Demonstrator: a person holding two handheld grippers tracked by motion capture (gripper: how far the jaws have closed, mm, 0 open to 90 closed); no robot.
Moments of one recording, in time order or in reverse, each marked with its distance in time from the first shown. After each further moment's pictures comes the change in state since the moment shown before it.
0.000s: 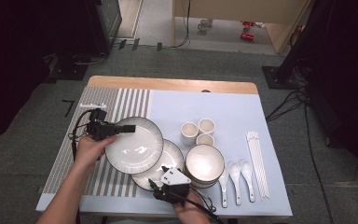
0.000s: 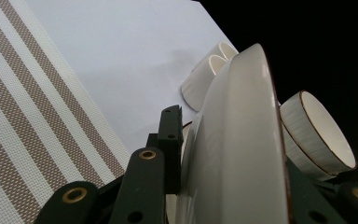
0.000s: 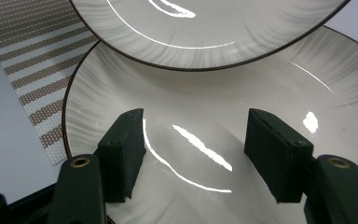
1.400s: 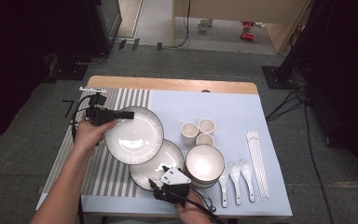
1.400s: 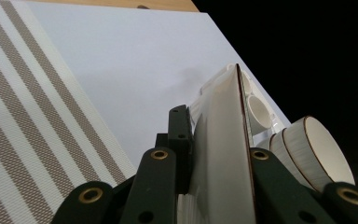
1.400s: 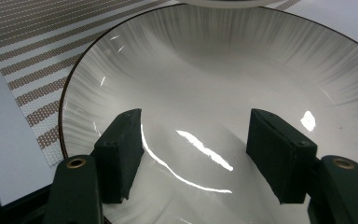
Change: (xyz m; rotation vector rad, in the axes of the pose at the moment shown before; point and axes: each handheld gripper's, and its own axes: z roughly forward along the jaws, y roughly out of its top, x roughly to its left) left arm 0.008 0.043 -0.005 0.018 0.032 -0.007; right arm 0.000 0.000 0.000 0.000 -0.008 0.004
